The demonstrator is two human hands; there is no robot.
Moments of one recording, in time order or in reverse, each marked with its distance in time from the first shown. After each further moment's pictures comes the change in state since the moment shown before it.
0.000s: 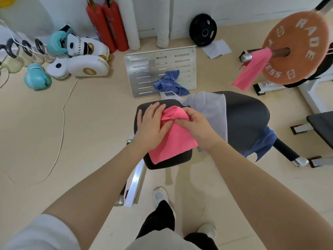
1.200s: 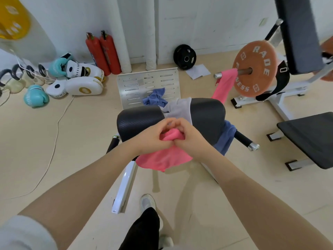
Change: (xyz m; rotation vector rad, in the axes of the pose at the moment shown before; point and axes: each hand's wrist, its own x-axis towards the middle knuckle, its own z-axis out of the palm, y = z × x) left_hand -0.105 0.114 -0.024 -0.405 -0.391 0.185; right_hand -0.156 -0.012 -0.040 -0.292 -0.022 -0.192
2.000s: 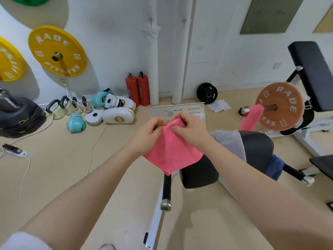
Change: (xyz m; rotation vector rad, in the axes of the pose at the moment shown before) left_hand -0.131 -0.064 -0.195 -0.050 0.490 0.067; right_hand 0.093 -0.169 0.158 -0.183 0.143 -0.268
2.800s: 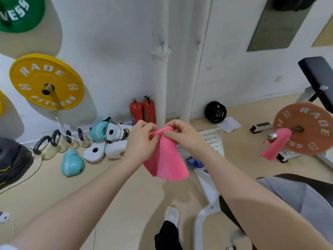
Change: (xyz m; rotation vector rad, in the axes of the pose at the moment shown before) left_hand 0.256 -0.141 -0.232 0.351 0.230 0.147; right_hand 0.332 -0.050 0.141 0.245 0.034 0.110
